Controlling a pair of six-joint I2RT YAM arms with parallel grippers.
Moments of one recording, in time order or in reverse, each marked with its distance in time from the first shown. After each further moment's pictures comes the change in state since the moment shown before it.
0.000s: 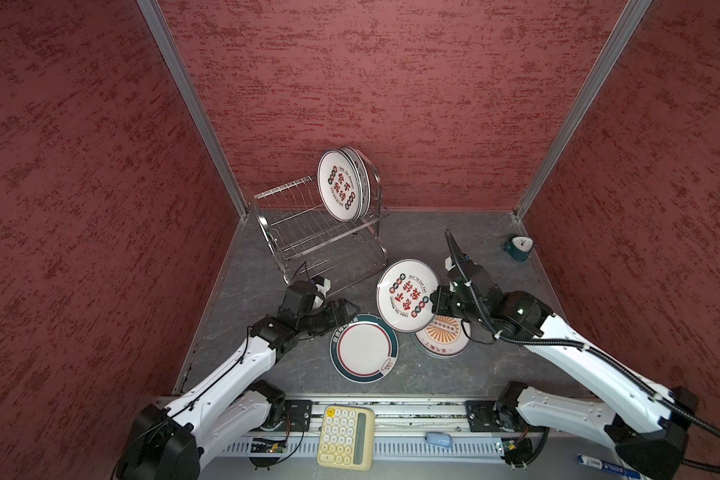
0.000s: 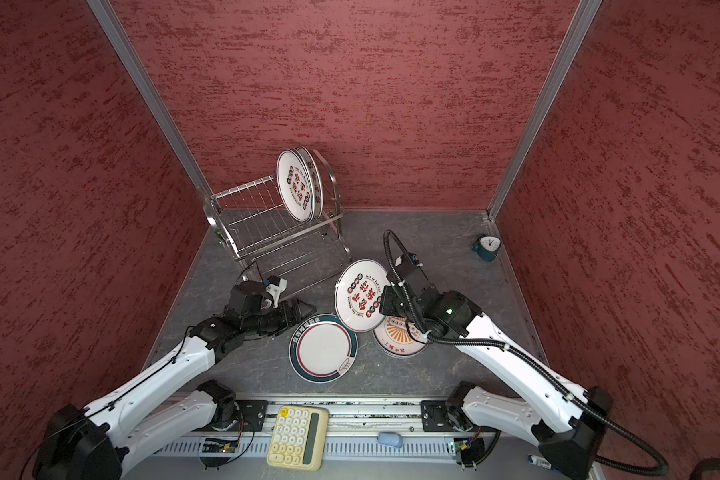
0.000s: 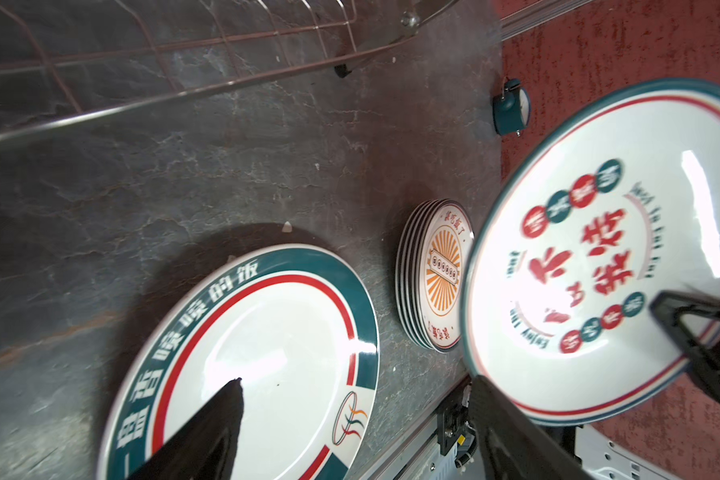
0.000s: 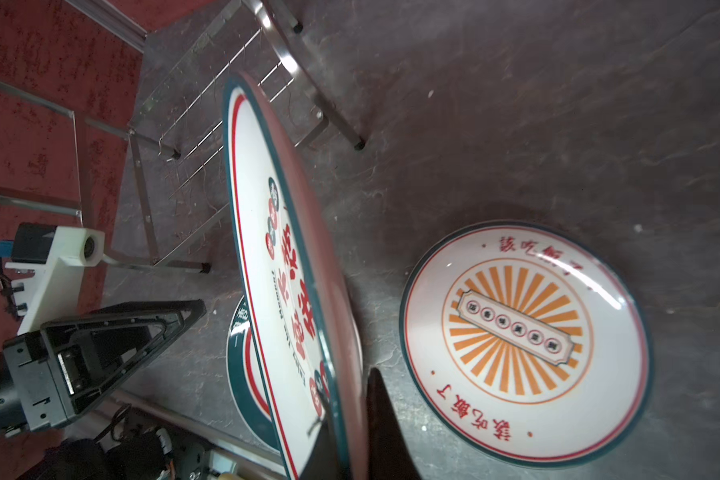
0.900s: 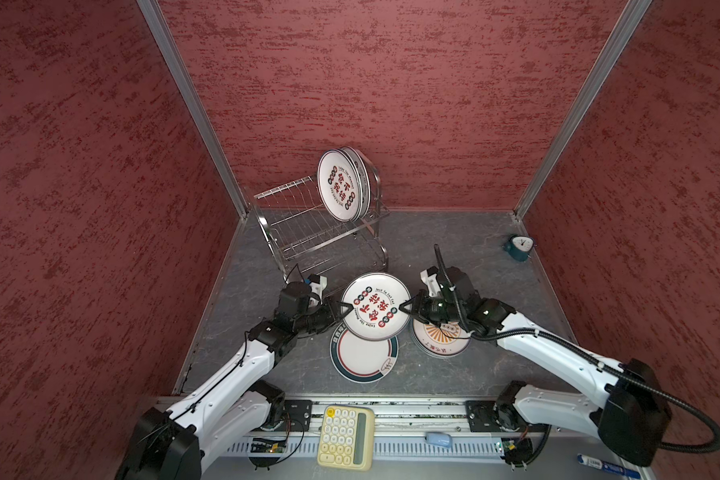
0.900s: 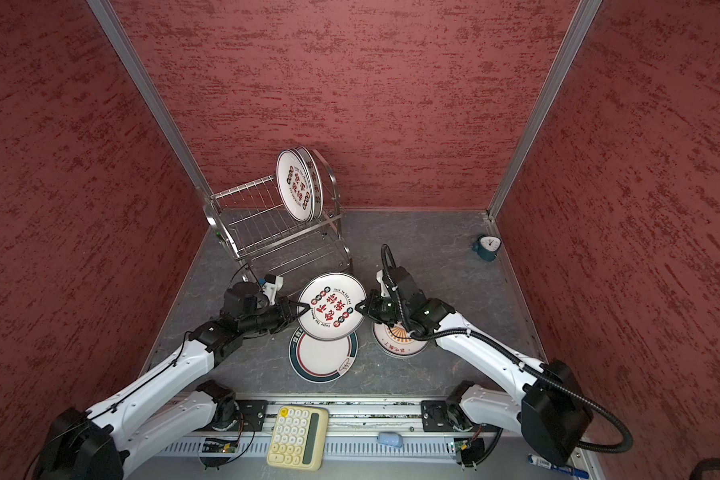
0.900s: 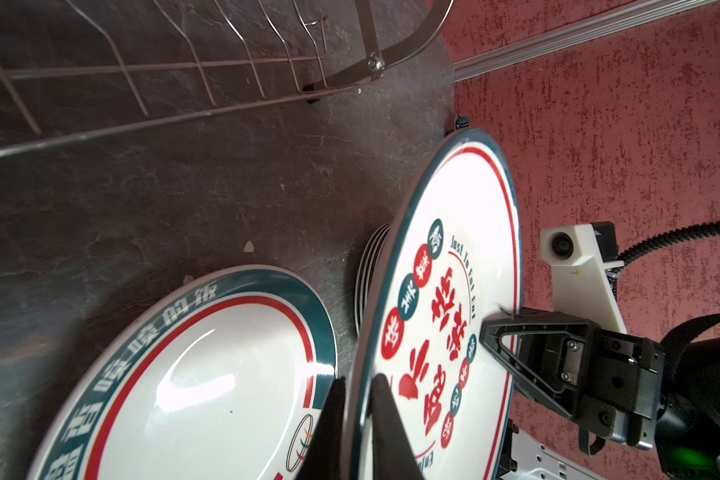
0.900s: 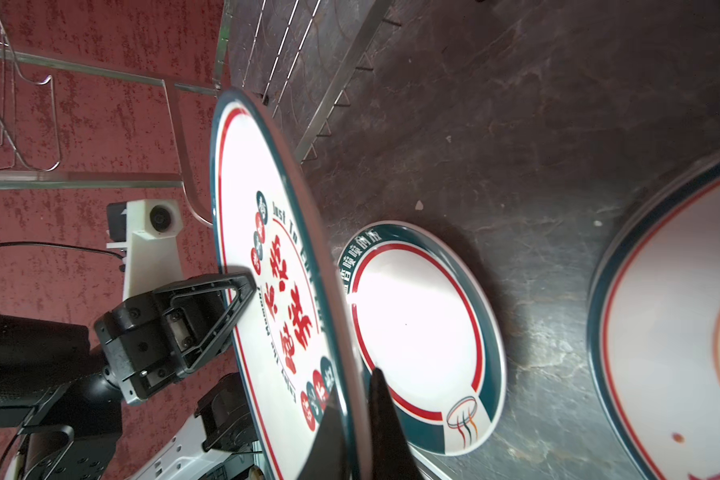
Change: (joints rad) left arm 0.039 -0.035 -0.069 0.141 0.056 -0.129; right arm -0.064 0.122 -0.261 0.518 -0.436 0.230
